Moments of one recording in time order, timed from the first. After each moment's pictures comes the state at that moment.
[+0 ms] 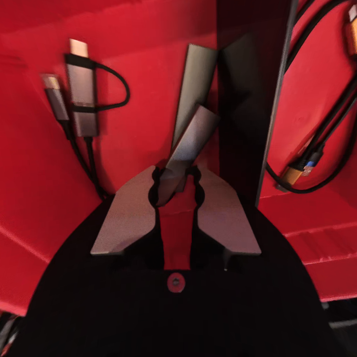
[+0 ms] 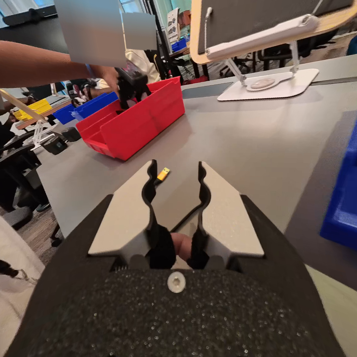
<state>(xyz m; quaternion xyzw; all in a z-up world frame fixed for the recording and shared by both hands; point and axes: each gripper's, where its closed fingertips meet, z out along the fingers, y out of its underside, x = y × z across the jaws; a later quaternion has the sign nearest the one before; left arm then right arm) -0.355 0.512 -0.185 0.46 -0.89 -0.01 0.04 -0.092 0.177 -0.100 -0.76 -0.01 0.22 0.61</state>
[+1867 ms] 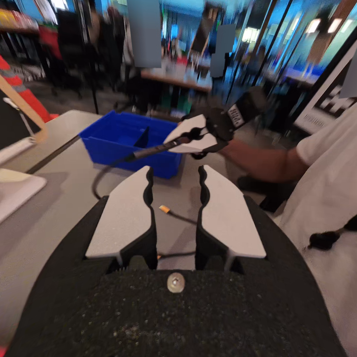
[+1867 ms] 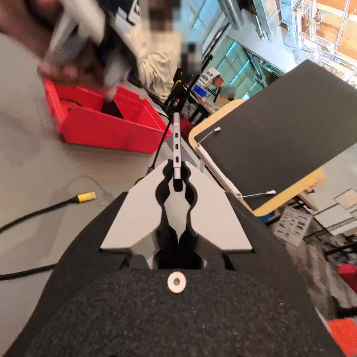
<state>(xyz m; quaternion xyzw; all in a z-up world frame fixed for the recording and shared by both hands) -0.185 0.231 0.047 0.49 -0.56 0.57 -0.34 -0.082 0.222 0.013 -0.64 -0.36 -0.06 0.68</state>
